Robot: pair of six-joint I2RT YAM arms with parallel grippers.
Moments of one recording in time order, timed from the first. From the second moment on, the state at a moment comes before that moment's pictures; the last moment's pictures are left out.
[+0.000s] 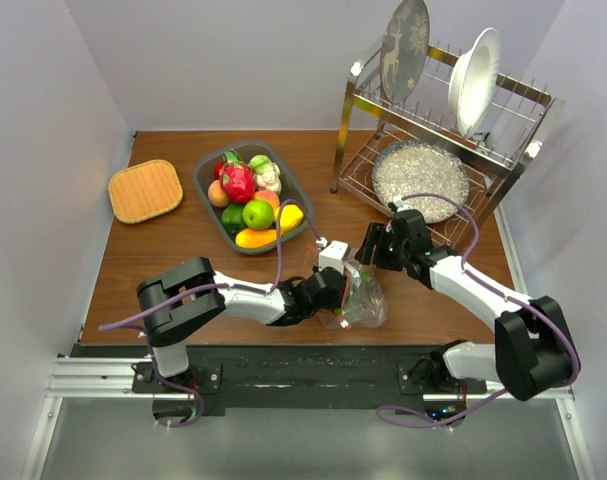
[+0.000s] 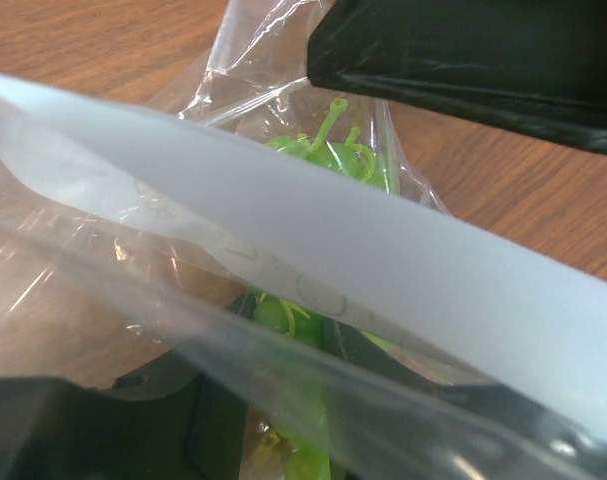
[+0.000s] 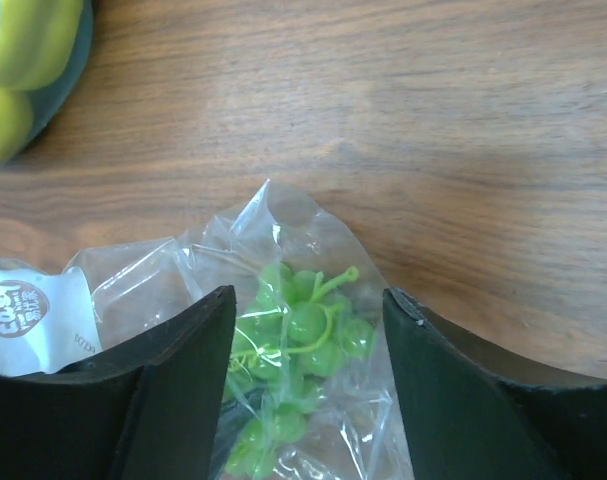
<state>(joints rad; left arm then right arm) -1.15 1.80 0.84 0.33 -0.39 -0.68 0.39 1.28 0.67 -0.18 -0.07 0.56</state>
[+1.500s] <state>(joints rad) -1.15 1.55 0.72 0.33 -0.35 -0.71 0.40 1.23 0.69 -0.31 0.17 0.52</state>
